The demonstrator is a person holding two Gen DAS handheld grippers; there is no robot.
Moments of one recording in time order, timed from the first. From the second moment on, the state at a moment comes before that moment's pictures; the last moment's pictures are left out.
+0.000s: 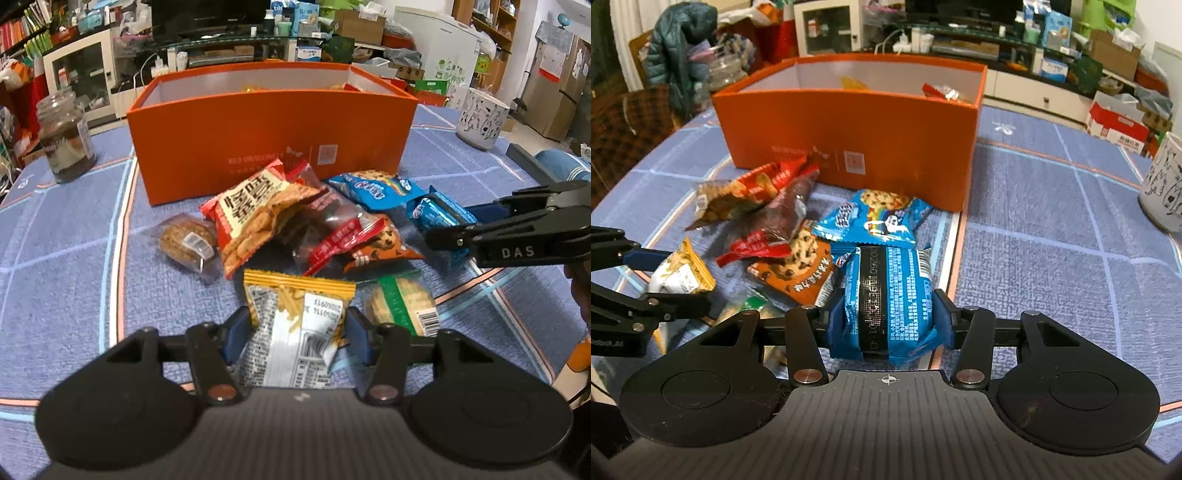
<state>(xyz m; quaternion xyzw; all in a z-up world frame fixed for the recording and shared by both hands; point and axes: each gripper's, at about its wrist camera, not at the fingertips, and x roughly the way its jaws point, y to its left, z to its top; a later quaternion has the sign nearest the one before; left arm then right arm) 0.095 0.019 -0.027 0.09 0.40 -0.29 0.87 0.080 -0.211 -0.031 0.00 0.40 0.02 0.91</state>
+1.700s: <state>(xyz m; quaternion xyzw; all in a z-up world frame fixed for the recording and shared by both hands) 0.095 0.035 0.042 0.08 0.32 -0.18 0.92 0.050 -0.208 0.021 0.02 0.35 0.02 0.93</state>
